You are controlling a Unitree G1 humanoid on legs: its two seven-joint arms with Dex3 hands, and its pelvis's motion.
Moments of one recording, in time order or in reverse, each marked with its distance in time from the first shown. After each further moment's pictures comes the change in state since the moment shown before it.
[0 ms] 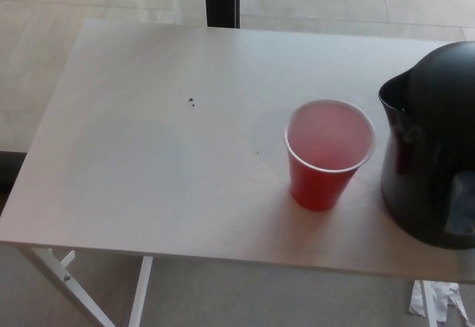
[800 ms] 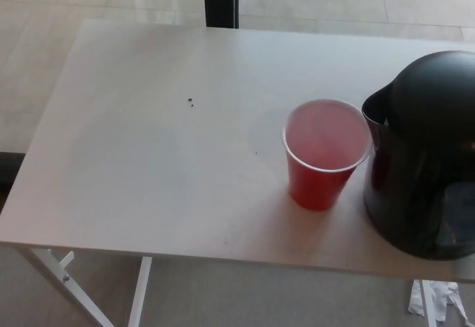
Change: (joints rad) left_arm -0.003 0.003 0.006 0.002 -0.002 0.000 0.002; right_arm -0.021 -0.039 0.118 -0.031 -0.066 0.028 -0.027
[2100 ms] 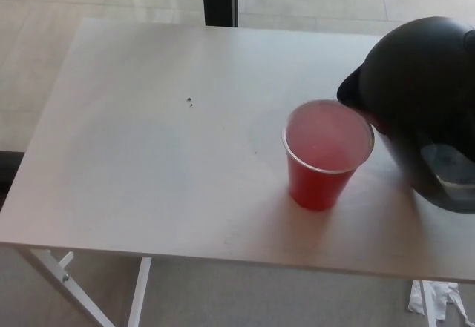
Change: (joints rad) left_arm -0.022 0.022 0.003 0.000 -0.001 0.000 0.001; right_arm -0.176 -0.067 0.108 -0.135 -0.105 0.259 0.014
